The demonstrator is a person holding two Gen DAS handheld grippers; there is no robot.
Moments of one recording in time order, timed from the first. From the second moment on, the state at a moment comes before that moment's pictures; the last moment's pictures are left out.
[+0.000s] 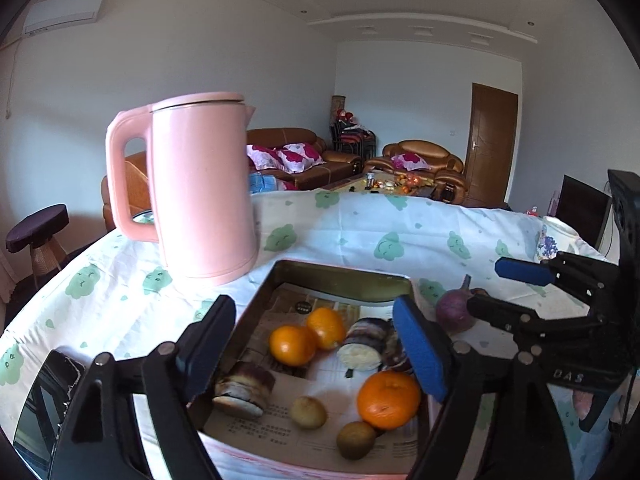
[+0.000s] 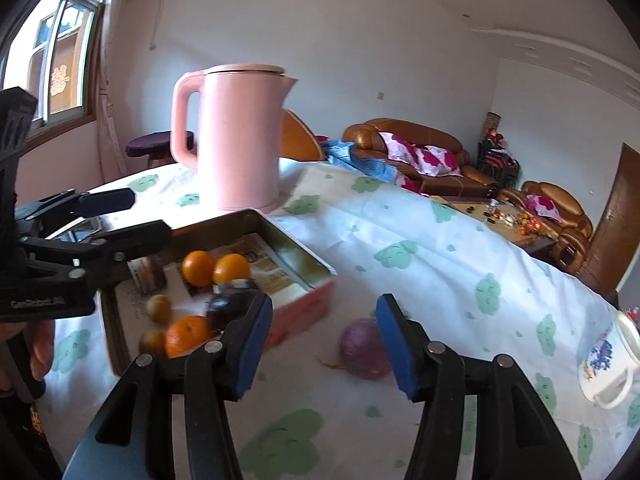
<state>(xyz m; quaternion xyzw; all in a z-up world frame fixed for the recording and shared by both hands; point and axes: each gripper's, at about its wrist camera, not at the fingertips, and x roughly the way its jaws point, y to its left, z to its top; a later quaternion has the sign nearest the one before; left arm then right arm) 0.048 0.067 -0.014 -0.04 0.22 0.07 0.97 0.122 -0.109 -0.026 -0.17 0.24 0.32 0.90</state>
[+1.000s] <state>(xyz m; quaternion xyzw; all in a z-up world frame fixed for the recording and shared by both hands) 0.125 -0.038 -0.030 0.02 0.28 0.01 0.96 0.213 -0.163 -0.080 -0.09 0.41 0.25 0.87</state>
